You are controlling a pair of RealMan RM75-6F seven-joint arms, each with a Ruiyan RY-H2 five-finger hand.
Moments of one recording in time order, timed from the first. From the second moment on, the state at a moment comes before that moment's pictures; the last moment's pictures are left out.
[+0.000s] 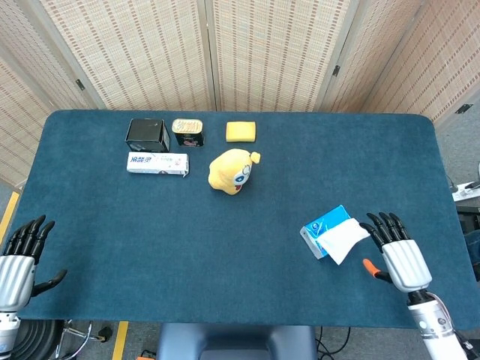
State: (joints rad) left arm -0.09 -1.20 -0.04 -1.50 1.60 1.59 -0.01; right arm 0.17 -1.25 0.02 -1.53 -1.58 1.38 -0.08
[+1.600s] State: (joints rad) left arm -0.08 -1.20 -0.03 -1.50 1.62 1.62 0.00; right arm 0.09 -1.28 -0.03 -1.50 -1.91 1.84 0.01
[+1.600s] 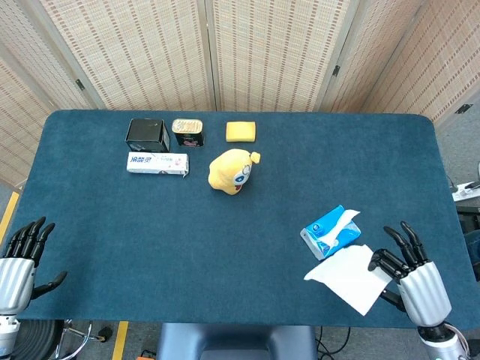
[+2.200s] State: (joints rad) left arm -0.08 -1.20 -0.03 -1.49 1.62 1.61 -0.01; right arm 0.14 -1.32 -0.07 -1.47 -1.77 1.51 -0.10
